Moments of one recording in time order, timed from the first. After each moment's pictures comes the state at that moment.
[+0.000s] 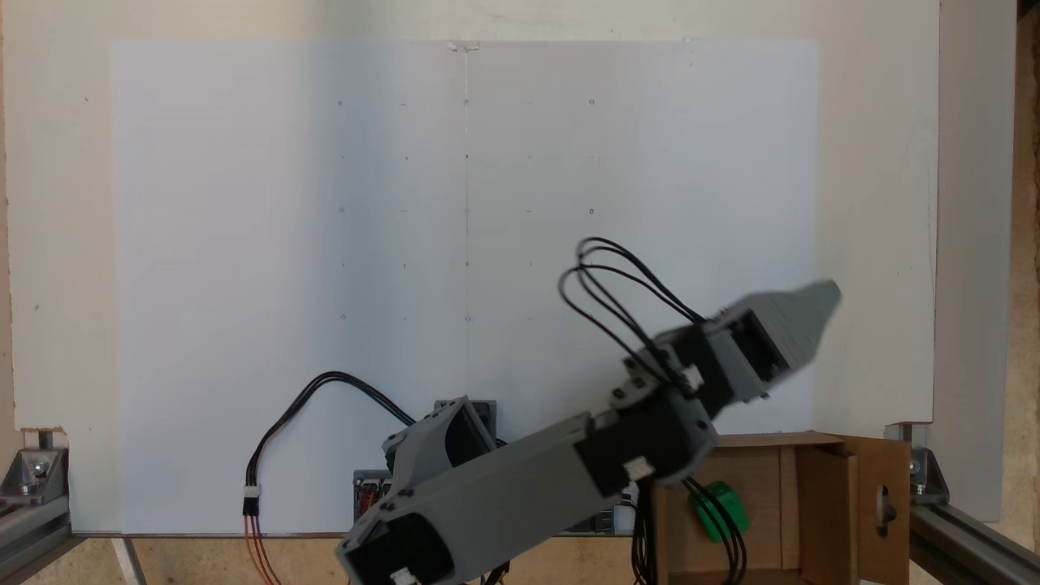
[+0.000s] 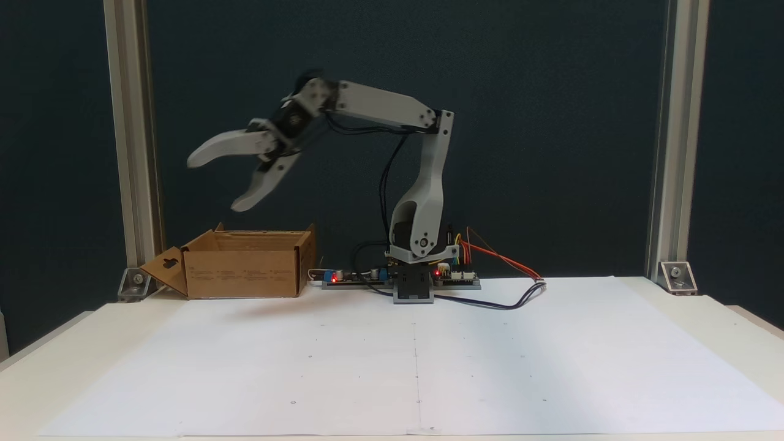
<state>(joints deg) 57.5 103.9 89.6 30.3 -7.4</state>
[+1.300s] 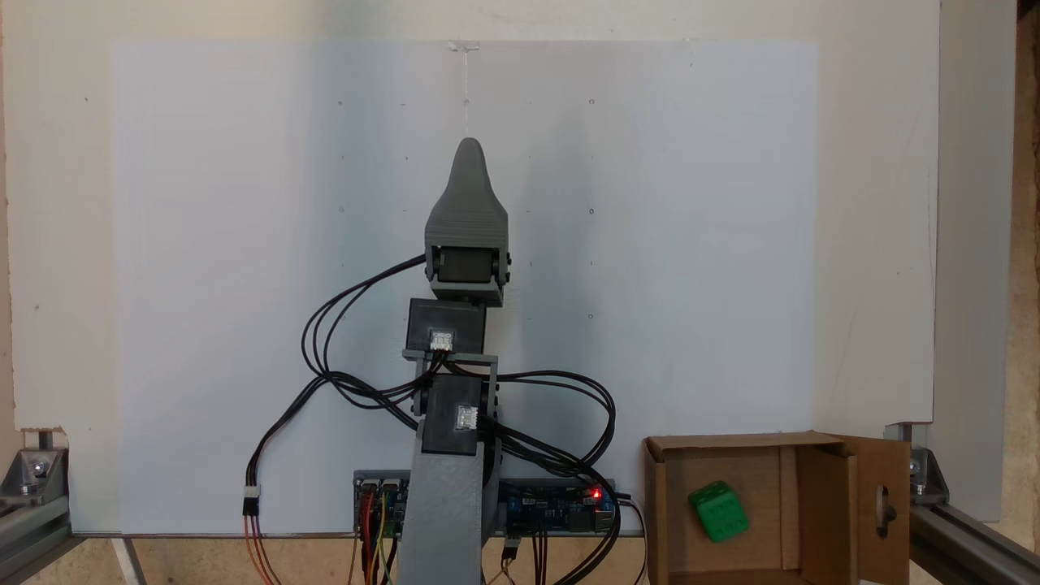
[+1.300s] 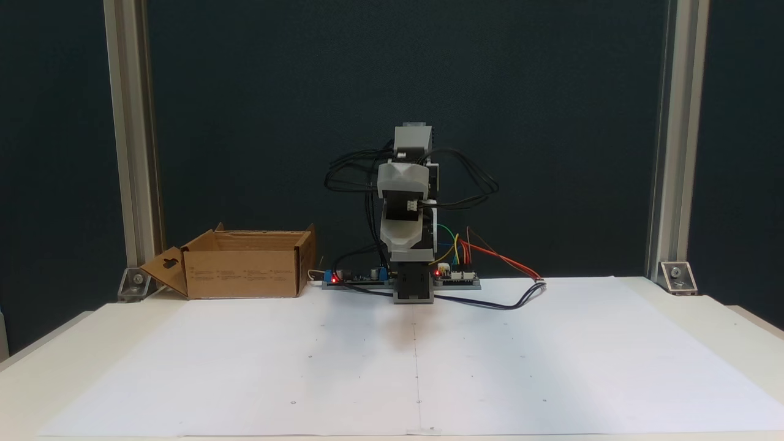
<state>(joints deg) 3.4 129.4 146.2 -34.5 -5.0</state>
